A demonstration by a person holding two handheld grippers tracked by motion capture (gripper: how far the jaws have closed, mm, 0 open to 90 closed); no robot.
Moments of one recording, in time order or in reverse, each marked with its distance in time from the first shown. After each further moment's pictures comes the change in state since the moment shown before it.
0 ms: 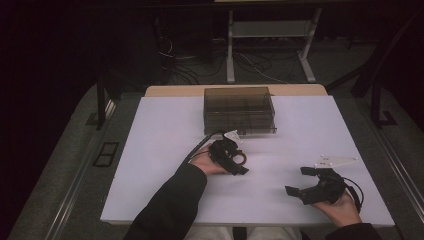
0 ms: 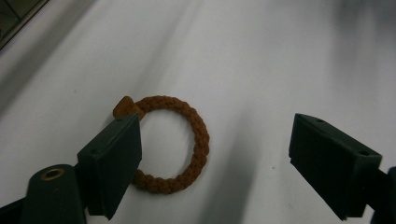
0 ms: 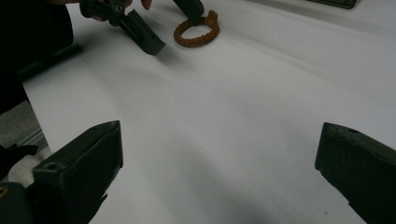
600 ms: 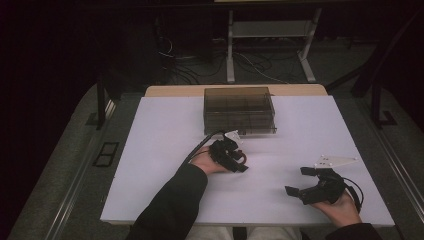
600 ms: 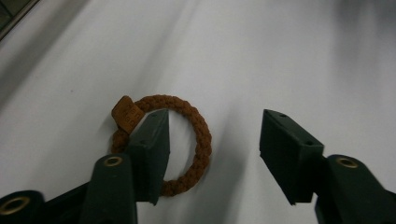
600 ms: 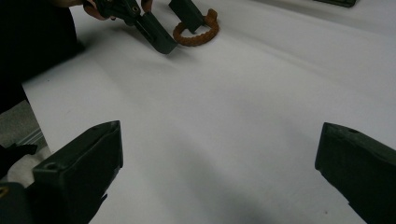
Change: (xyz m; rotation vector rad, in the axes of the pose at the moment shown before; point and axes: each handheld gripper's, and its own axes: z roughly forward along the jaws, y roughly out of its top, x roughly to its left) left arm 0.002 0.000 0.002 0.018 -0.022 0.011; right arm 0.000 0.000 0.001 0.005 -0.003 -0.001
